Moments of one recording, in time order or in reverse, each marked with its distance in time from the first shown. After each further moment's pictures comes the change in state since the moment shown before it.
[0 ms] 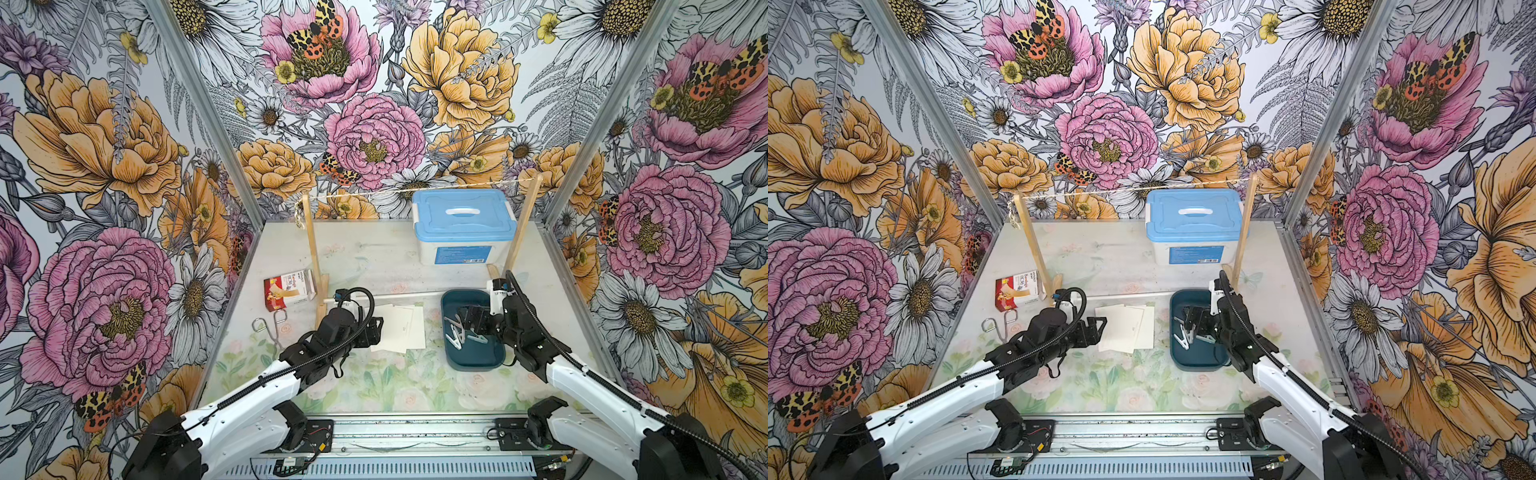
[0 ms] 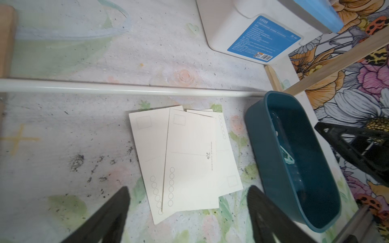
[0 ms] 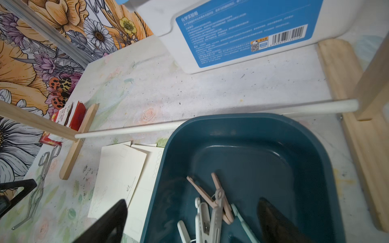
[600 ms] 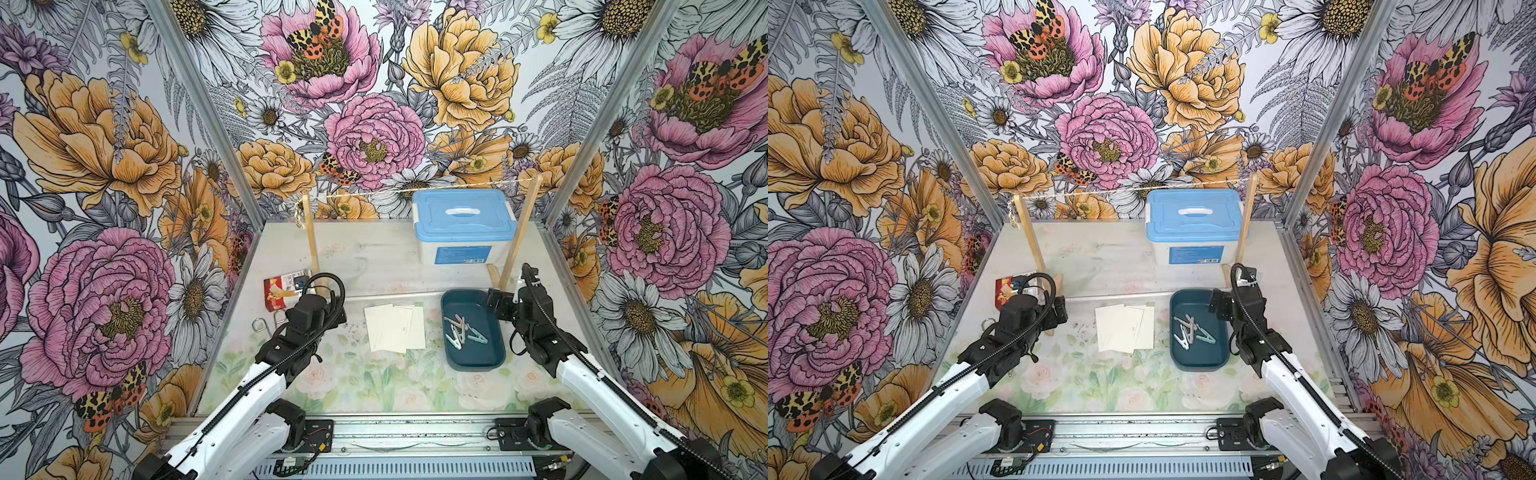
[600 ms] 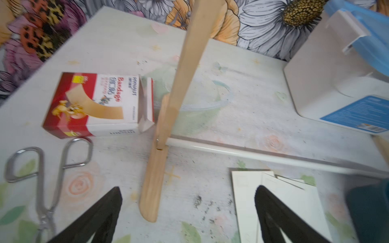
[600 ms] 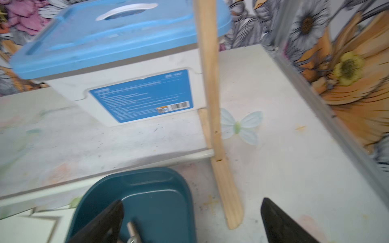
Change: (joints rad) left arm 0.285 -0.102 0.082 -0.168 -0.299 0.221; right arm -0.116 -0.046 0.099 -0.122 0.428 -0.174
